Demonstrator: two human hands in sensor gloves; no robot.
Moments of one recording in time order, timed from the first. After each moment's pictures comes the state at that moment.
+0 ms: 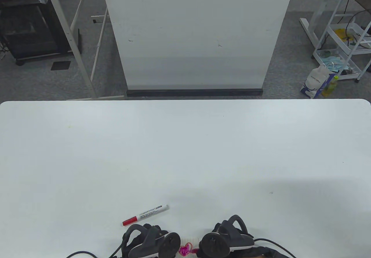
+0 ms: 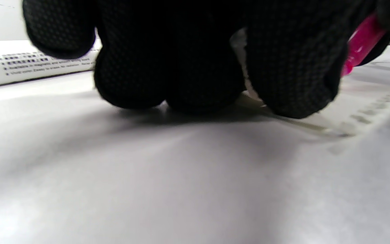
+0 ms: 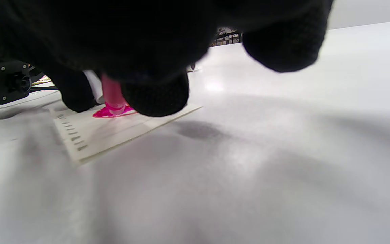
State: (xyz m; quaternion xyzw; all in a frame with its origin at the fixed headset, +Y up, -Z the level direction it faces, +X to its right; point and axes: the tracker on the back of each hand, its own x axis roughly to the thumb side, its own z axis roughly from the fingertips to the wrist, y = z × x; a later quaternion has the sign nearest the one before) left_hand -0.120 -0.749 -0.195 -0.10 -0.28 -0.02 0.95; right_hand 0.060 -0.747 -0.199 0.42 0.09 0.90 0.09
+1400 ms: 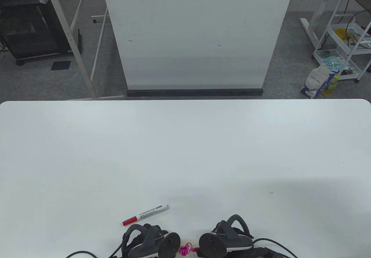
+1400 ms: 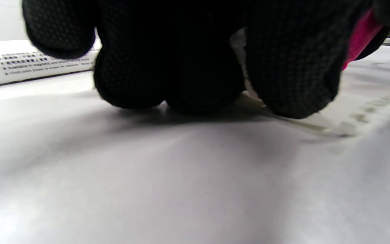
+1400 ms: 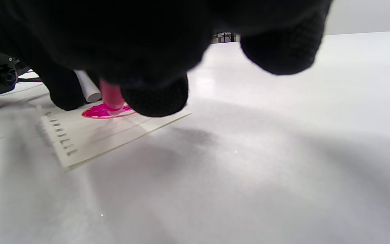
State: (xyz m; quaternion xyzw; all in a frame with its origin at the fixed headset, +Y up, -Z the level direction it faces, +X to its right) left_hand -0.120 -0.749 -0.195 -0.10 -0.28 -0.02 0.95; right_hand 0.057 -0.740 -0.199 0.40 0.09 0.91 0.06
